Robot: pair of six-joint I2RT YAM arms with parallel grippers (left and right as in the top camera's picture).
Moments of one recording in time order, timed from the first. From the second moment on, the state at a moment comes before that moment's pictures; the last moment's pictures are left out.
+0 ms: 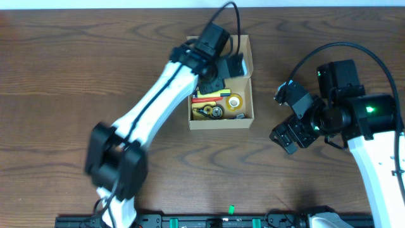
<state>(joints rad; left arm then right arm) -0.56 1.93 1.74 -0.89 0.07 0.78 0.15 1.27 1.35 -1.39 -0.27 -0.46</state>
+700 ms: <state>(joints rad) -0.06 1.74 1.77 -0.87 0.21 0.49 0.15 1.27 1.35 -1.39 -0.27 -0.46</state>
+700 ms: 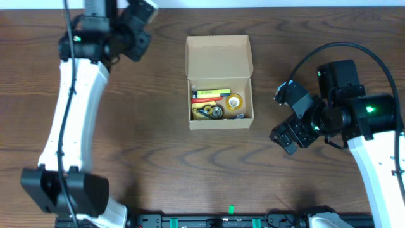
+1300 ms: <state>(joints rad) -0.02 2.10 1.77 -0.69 0.49 0.37 0.15 1.27 1.35 -1.39 -0.27 -0.46</state>
